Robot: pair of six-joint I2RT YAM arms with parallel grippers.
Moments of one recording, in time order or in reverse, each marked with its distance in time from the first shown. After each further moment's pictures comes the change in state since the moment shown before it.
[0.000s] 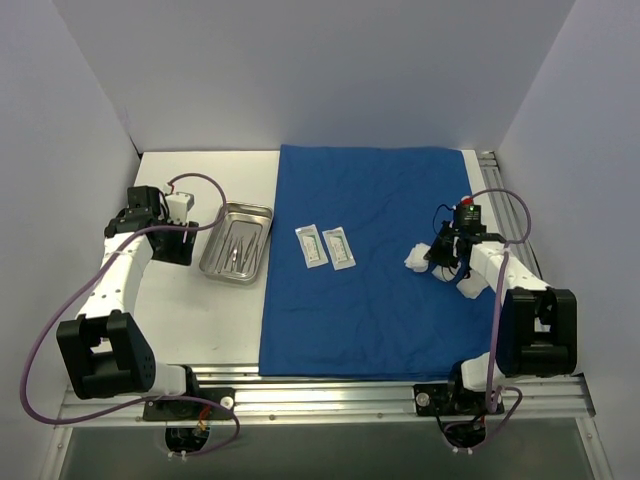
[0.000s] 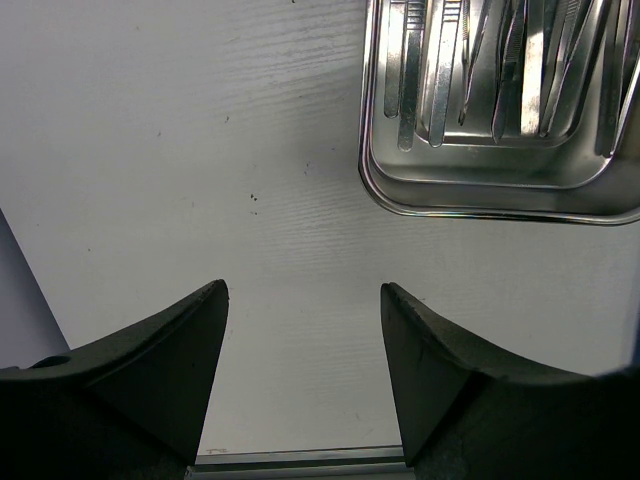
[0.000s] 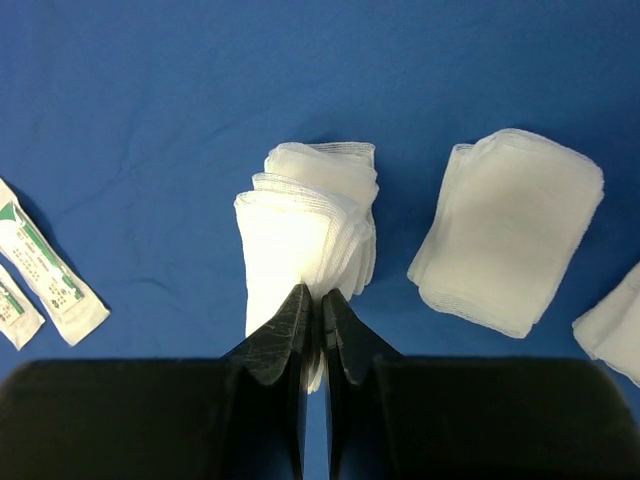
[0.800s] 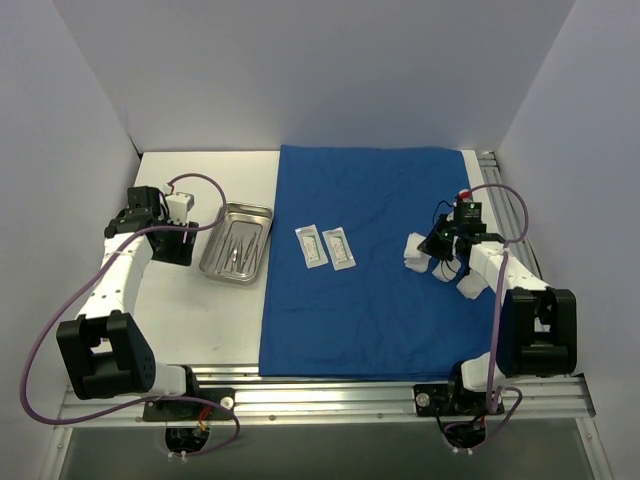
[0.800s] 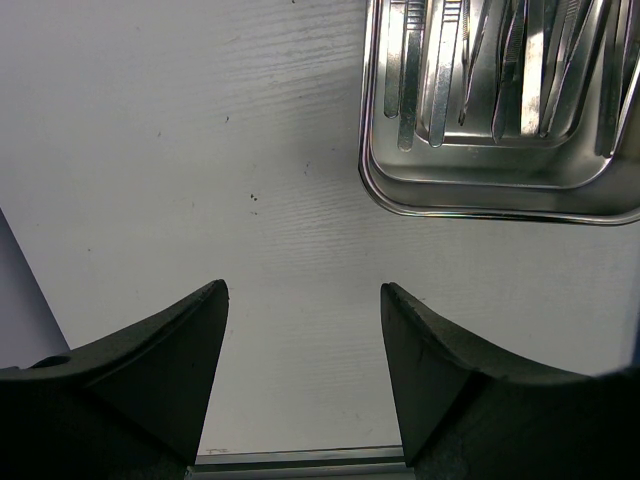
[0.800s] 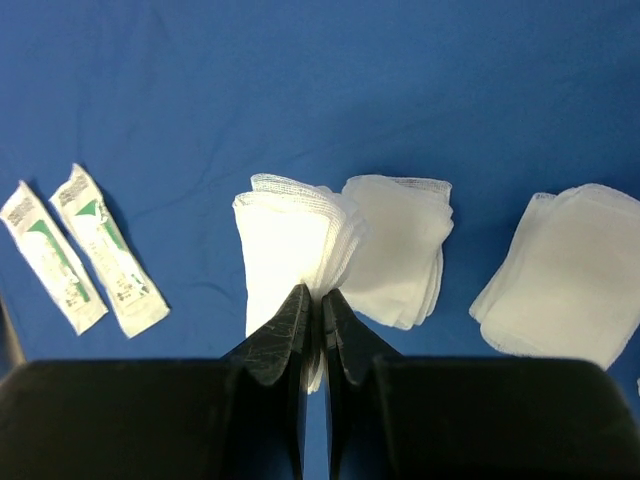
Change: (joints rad) left arm 0.000 0.000 0.000 0.000 0.000 0.000; right arm 0.000 -0.006 0.002 0.095 -0.098 0.007
